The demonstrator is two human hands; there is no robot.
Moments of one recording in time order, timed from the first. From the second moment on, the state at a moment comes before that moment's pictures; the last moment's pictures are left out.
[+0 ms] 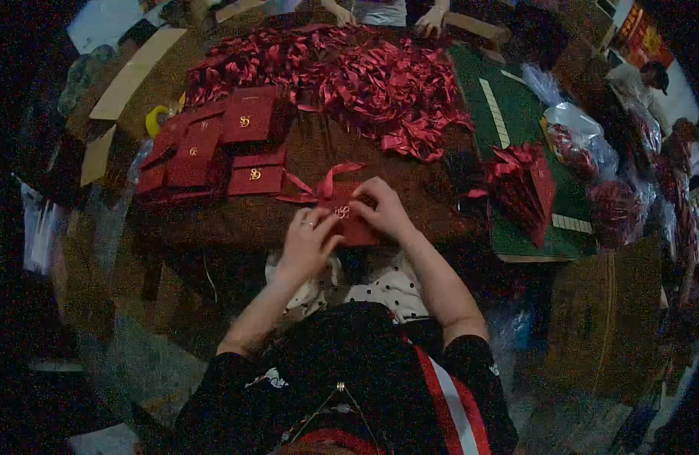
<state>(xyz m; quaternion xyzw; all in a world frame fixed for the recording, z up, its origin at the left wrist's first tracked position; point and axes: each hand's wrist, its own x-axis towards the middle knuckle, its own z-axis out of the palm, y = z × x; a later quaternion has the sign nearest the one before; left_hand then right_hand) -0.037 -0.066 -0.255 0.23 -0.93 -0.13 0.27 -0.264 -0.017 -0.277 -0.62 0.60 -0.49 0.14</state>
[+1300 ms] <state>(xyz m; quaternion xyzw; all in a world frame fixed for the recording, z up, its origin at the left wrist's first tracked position) -0.043 -0.065 -0.275 0.43 -0.85 -0.19 0.24 -0.265 -0.004 -0.251 -0.20 0.38 -0.78 0.45</state>
